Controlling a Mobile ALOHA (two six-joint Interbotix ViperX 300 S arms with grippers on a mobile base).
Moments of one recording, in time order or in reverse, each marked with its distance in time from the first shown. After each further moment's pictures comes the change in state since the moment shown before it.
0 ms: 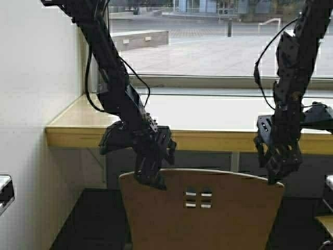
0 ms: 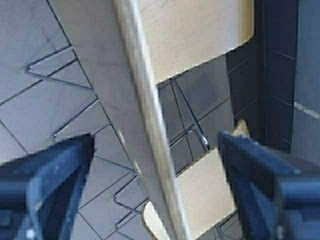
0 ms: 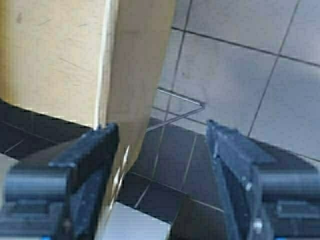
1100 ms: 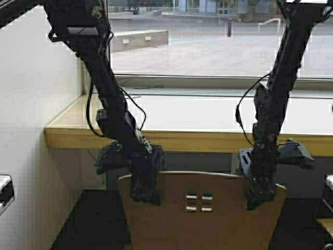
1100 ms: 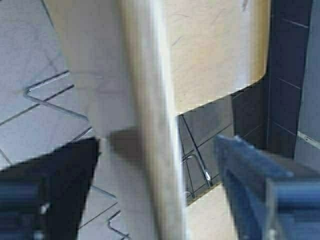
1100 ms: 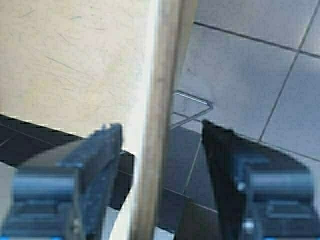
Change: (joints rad) left arm 0.055 0.193 -0.169 -0.002 -0.005 0.000; right arm -0.002 0.397 -0.382 -0.014 0.061 -0.006
